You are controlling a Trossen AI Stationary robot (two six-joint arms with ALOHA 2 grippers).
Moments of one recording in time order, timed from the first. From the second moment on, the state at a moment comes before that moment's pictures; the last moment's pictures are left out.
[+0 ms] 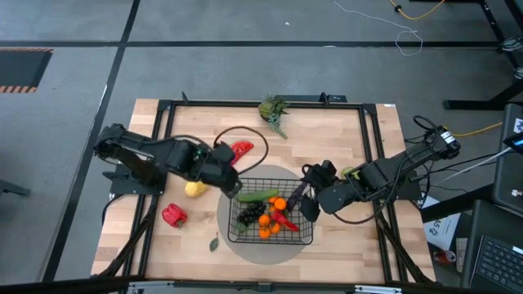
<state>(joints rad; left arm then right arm) -0.30 1.56 1.70 -1.30 -0.47 -1.04 0.48 1.42 1.35 -0.85 0.51 0.89</state>
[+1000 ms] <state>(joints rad) 0.35 1.58 1.40 -1.01 -0.09 -0.47 0.37 1.27 1.35 -1.08 0.56 0.94</state>
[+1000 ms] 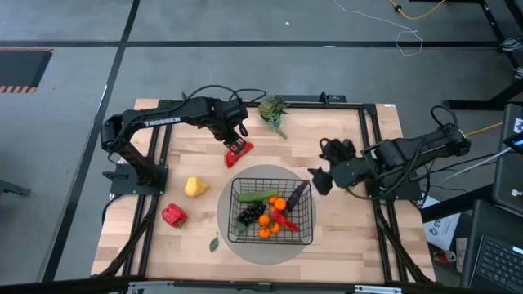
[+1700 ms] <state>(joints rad) 0.40 1.59 1.18 -0.79 -0.02 -0.50 0.20 1.21 1.35 -1.23 0.58 0.86</state>
